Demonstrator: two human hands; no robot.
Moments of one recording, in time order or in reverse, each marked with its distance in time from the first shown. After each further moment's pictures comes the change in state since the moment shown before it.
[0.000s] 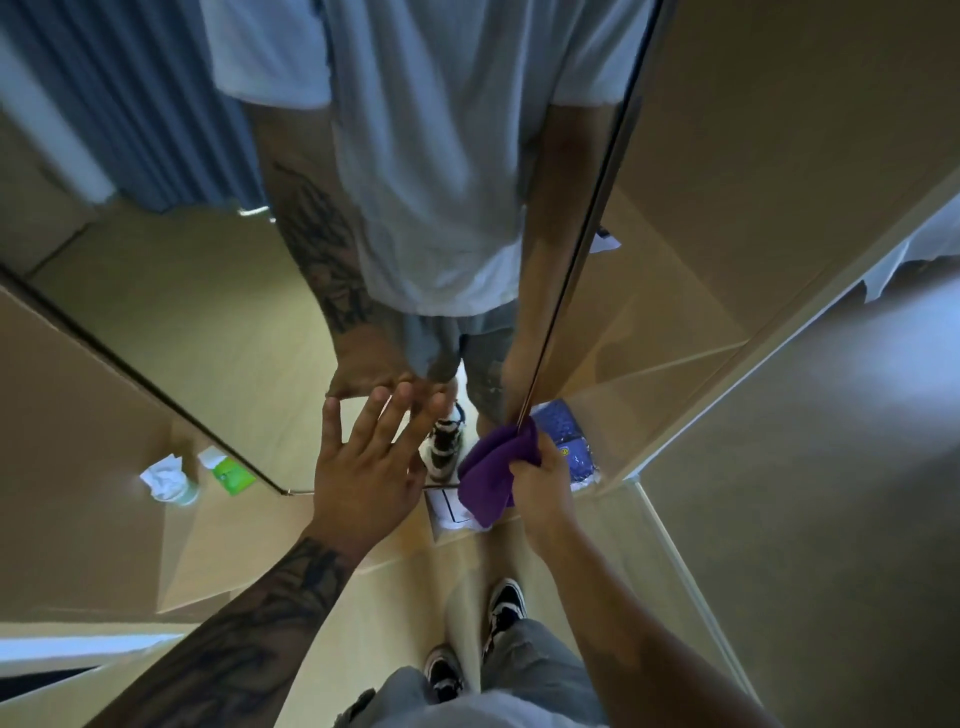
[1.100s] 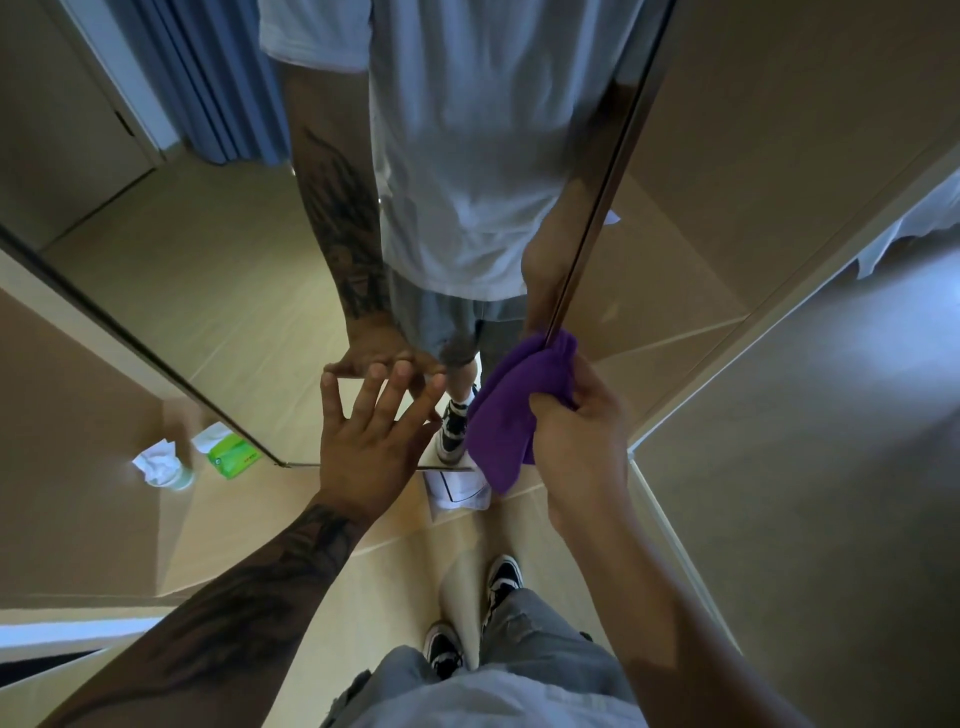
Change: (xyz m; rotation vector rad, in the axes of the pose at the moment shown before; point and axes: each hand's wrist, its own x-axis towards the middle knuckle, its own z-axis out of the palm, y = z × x) left_hand -0.005 -0.006 0.022 -0.019 0.088 0.019; right_hand -0.097 -0.113 0.004 0.068 0.090 -0.261
